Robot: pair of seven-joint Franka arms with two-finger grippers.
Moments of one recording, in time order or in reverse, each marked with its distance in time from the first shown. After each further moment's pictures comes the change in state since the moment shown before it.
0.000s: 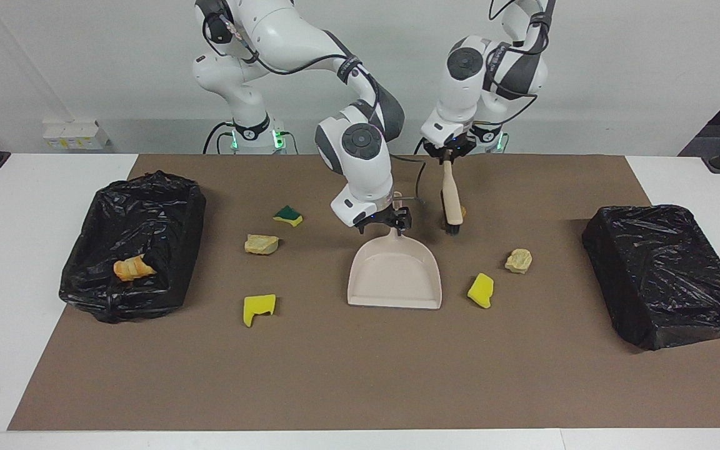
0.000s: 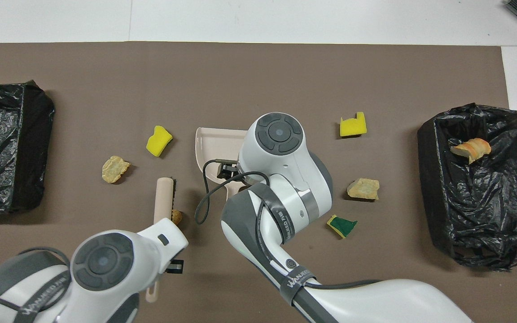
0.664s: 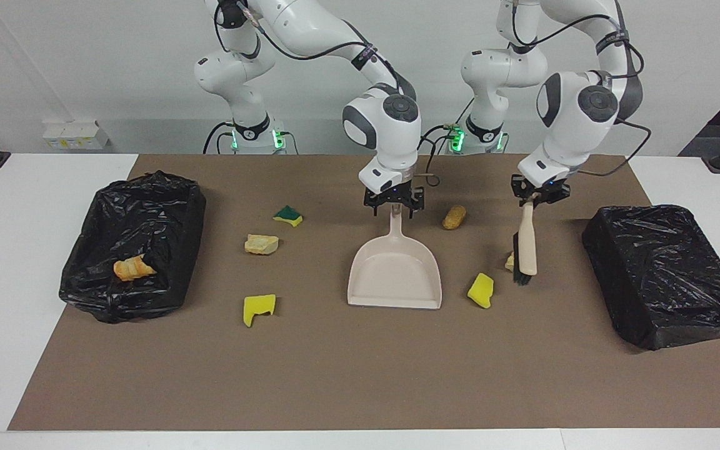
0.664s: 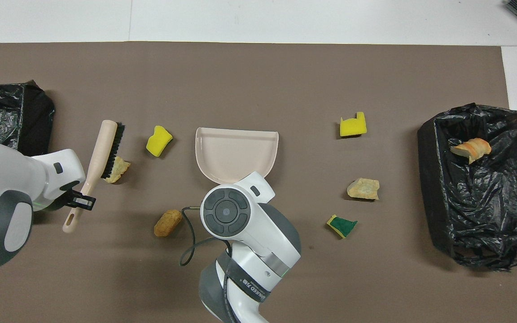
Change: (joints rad) left arm 0.453 0.238 0.002 0.201 0.046 0.123 0.645; right arm 0.147 -0.074 0.001 -0.180 -0.200 0.137 0.197
